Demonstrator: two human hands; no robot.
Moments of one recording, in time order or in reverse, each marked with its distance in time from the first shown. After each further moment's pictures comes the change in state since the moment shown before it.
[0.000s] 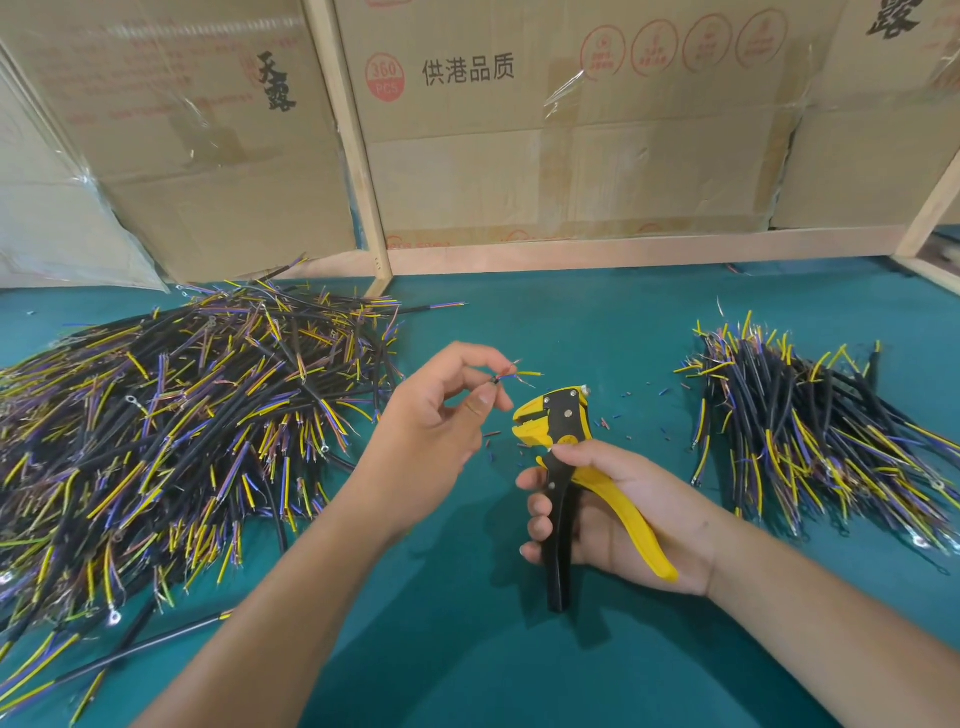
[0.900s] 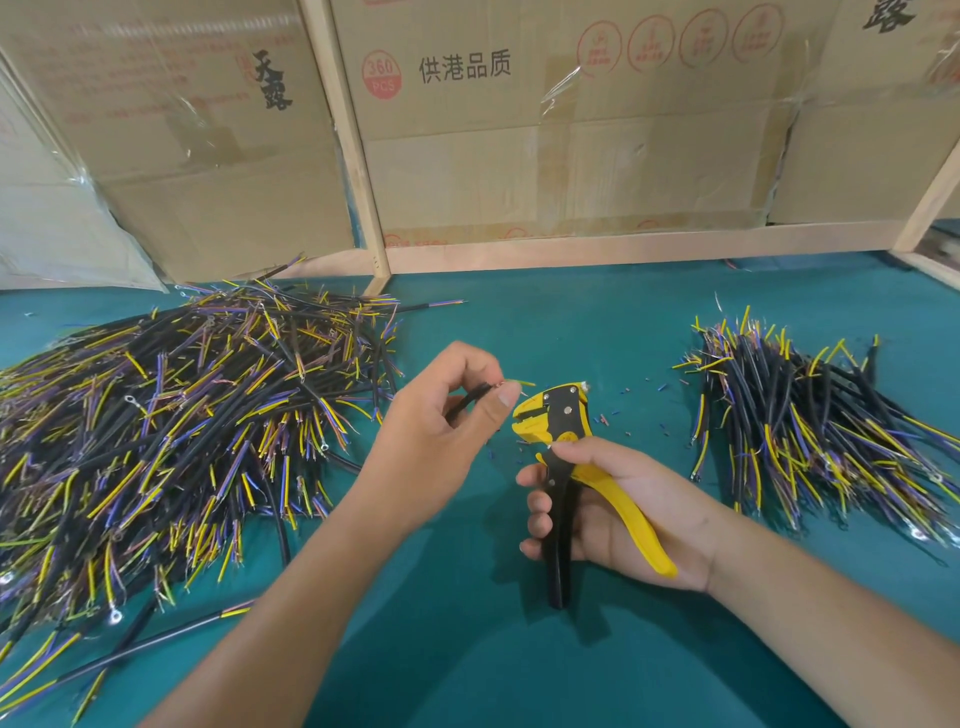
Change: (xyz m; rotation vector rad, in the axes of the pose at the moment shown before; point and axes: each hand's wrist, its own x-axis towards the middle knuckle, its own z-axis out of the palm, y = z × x) left_hand -0.003 0.005 0.006 0.187 0.058 0.112; right_hand 0.003 0.002 -0.006 -0.008 -0.028 -0.008
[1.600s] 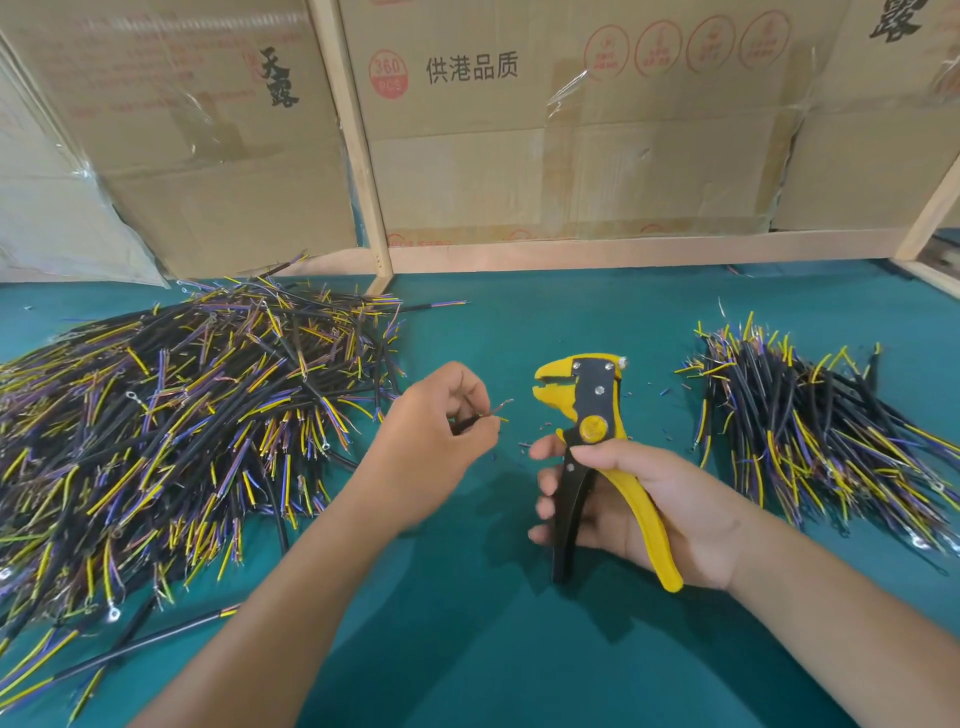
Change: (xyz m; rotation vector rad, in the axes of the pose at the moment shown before) left_hand 0.005 -0.017 -0.007 0.180 -0.026 -0.199; right_hand -0.006 -0.008 -0.011 -0.057 -0.060 -0.134
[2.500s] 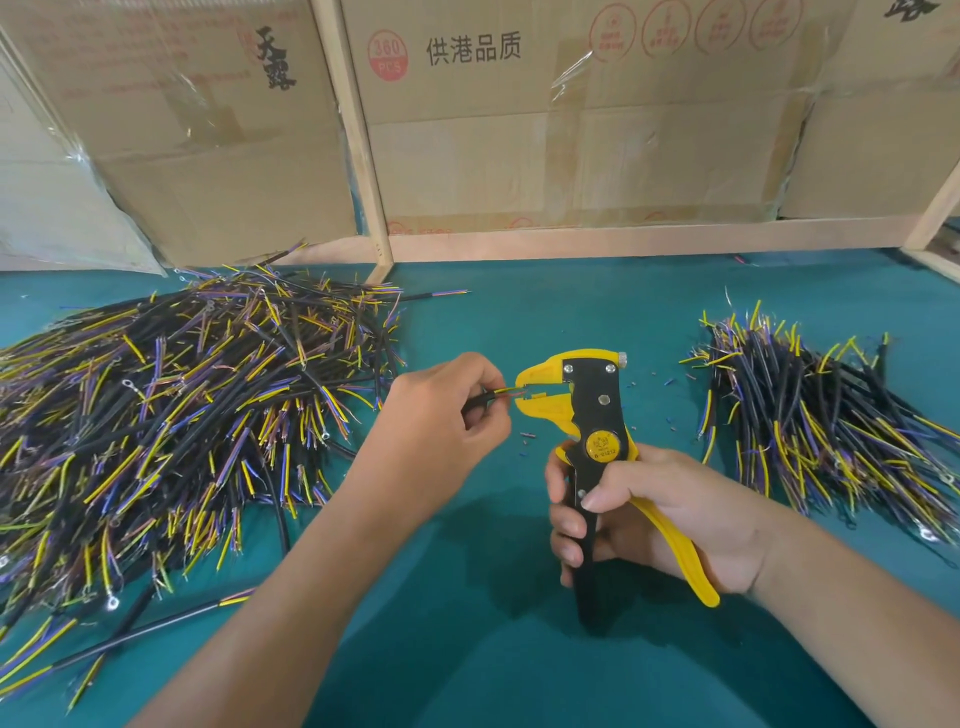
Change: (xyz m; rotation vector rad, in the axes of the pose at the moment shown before) left_hand -0.006 0.014 0.000 0.308 0.147 0.319; right_hand -0.014 -0.005 0.011 -0.241 -0.129 0.048
